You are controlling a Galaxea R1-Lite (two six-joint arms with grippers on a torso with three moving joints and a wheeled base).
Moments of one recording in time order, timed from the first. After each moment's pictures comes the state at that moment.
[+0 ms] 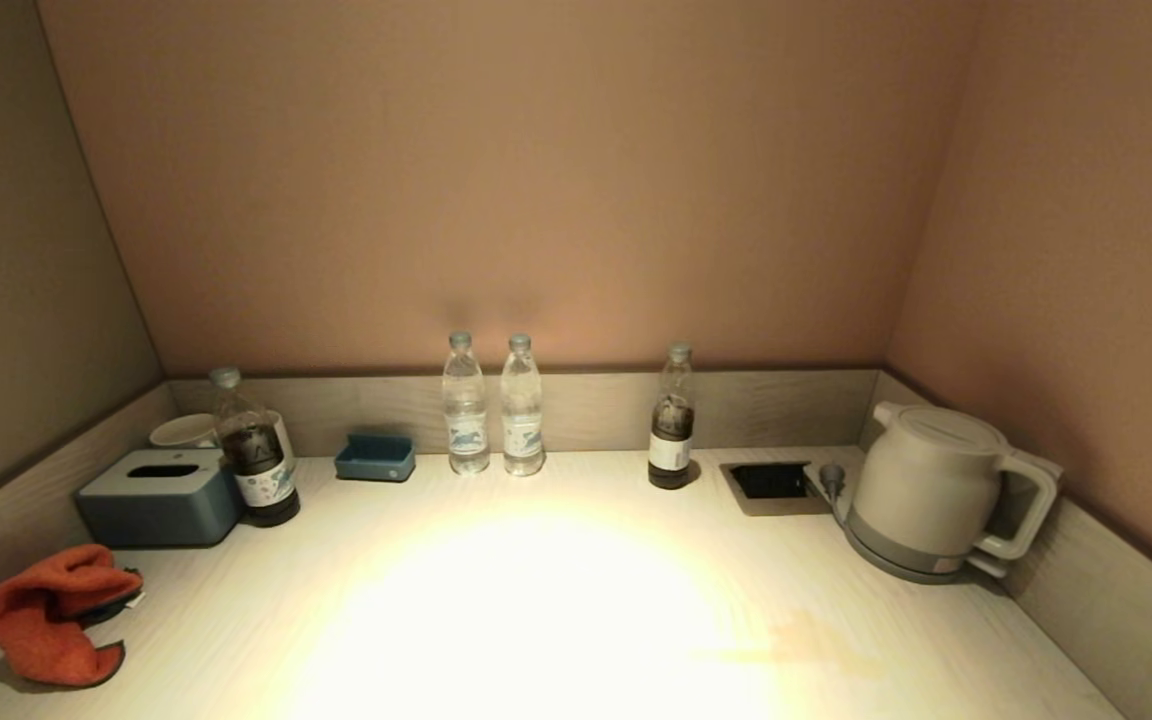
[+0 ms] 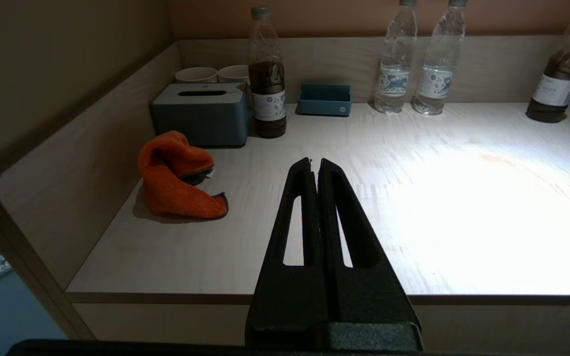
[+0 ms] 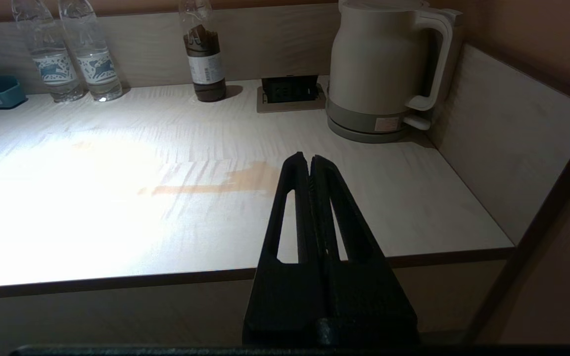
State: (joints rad) left arm -0.01 0.03 -0.20 0.15 0.03 -0.01; right arm -0.02 0.00 0.00 0.00 -0.01 0.04
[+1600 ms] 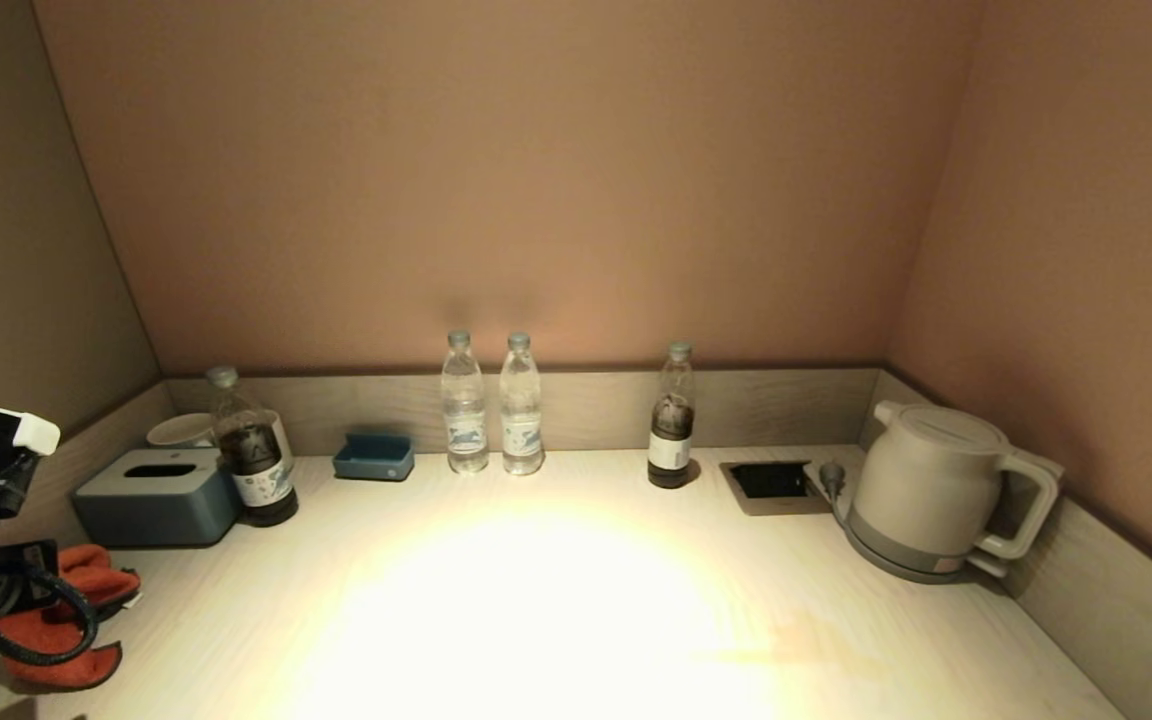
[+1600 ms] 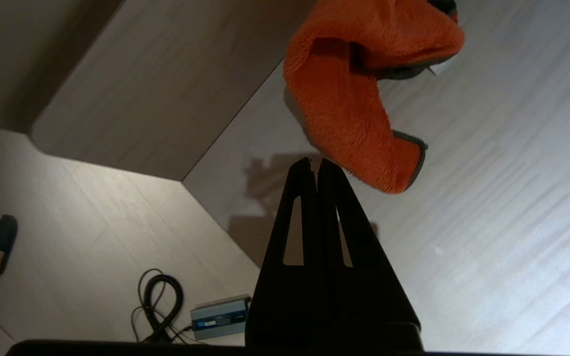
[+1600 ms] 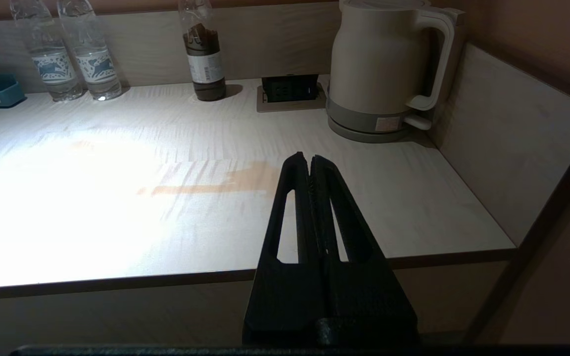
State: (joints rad) left arm 0.09 1.68 -0.76 0.06 0.64 -0.33; right arm -0.02 0.00 0.00 0.00 -0.01 0.04
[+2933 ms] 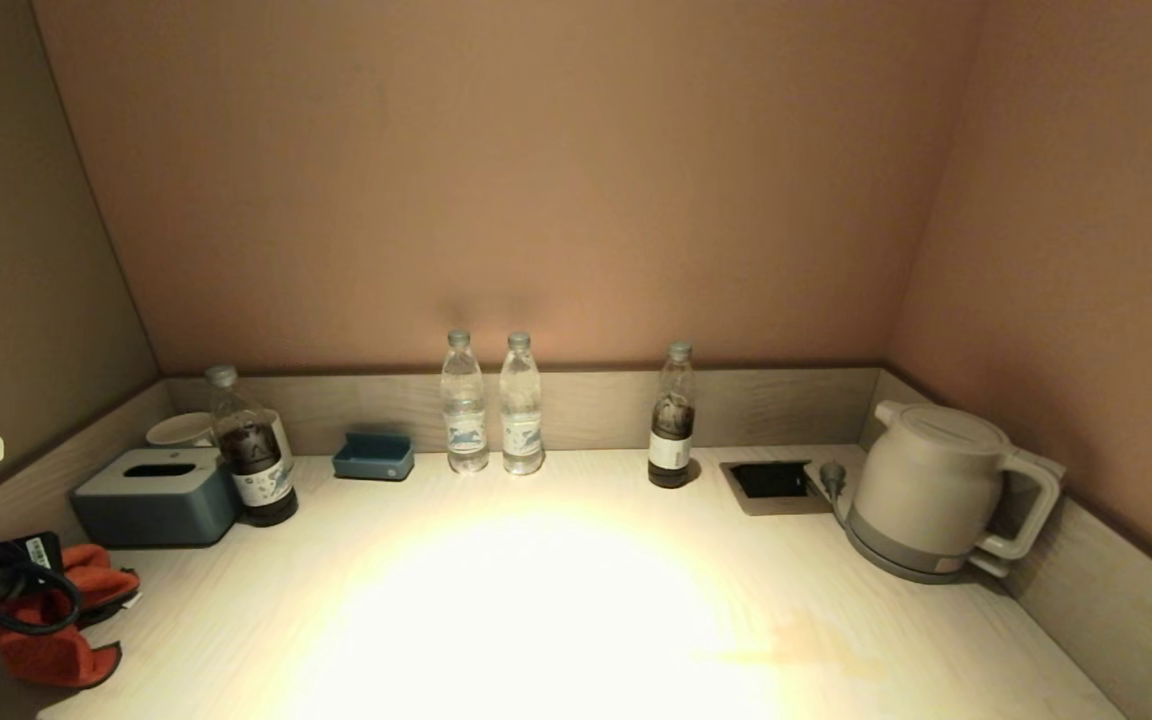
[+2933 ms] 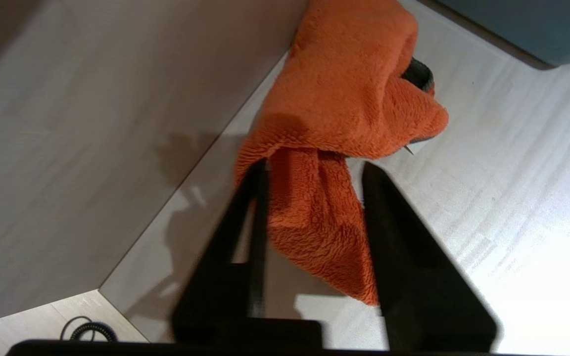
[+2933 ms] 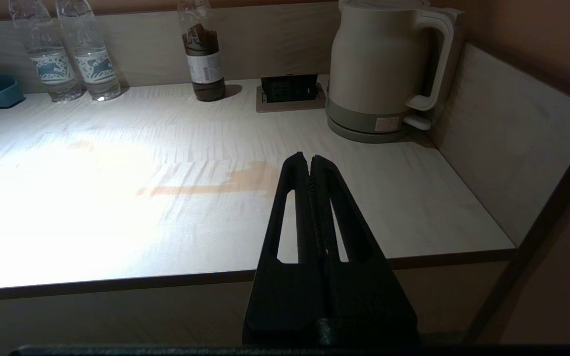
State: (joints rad) left arm 0.33 1.89 -0.74 -0.34 0.32 -0.16; right arm -0.02 0.00 0.00 -0.01 -0.01 0.04
